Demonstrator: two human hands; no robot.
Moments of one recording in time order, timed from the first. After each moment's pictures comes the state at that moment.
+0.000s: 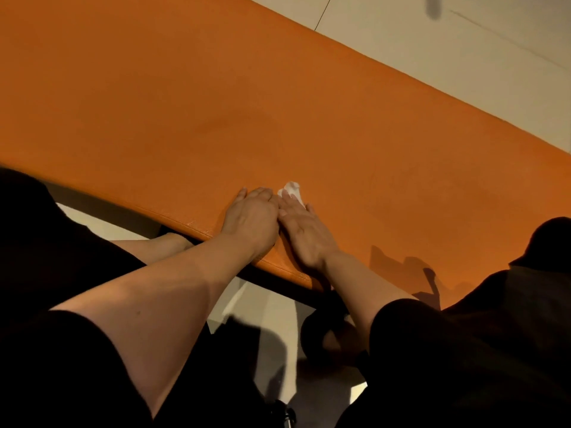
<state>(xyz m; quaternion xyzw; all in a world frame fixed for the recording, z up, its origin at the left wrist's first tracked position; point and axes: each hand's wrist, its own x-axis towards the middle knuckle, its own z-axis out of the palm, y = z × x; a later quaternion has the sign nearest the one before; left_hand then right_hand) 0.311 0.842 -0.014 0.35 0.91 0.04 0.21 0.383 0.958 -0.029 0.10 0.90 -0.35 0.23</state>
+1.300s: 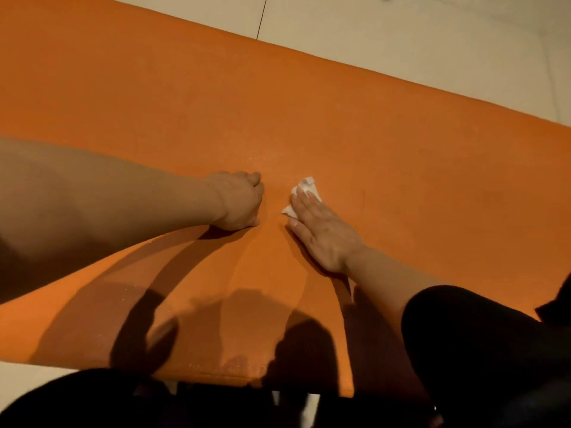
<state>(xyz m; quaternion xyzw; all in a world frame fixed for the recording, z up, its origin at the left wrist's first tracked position) 0.149 0.941 -0.042 0.59 0.73 -0.24 0.25 0.319 1.053 -0.060 0.17 0.92 -0.25 0.25</state>
